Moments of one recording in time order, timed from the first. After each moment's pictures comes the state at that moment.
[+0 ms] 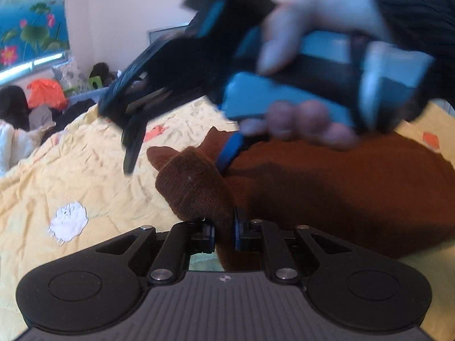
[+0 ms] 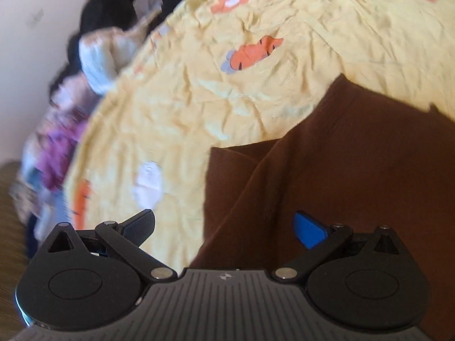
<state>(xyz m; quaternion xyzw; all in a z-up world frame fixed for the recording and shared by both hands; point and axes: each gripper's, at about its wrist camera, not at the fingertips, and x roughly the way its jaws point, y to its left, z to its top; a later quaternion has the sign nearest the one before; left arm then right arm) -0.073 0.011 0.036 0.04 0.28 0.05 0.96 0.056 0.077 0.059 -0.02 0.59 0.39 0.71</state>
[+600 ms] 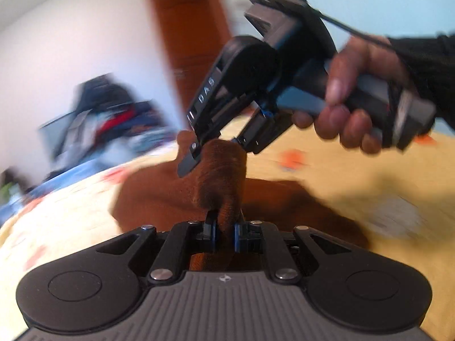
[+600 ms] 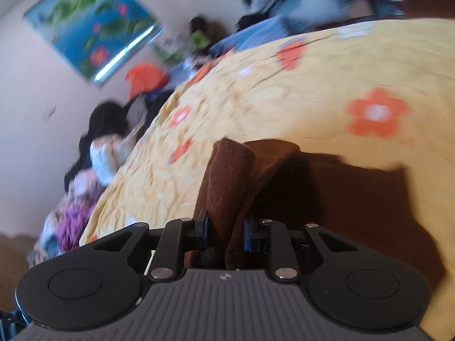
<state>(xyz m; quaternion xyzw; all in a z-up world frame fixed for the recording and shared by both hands) -0.064 -0.148 0.054 0.19 0.17 -0.20 0.95 0.018 -0.281 0.098 0.21 0.43 0.32 0.82</state>
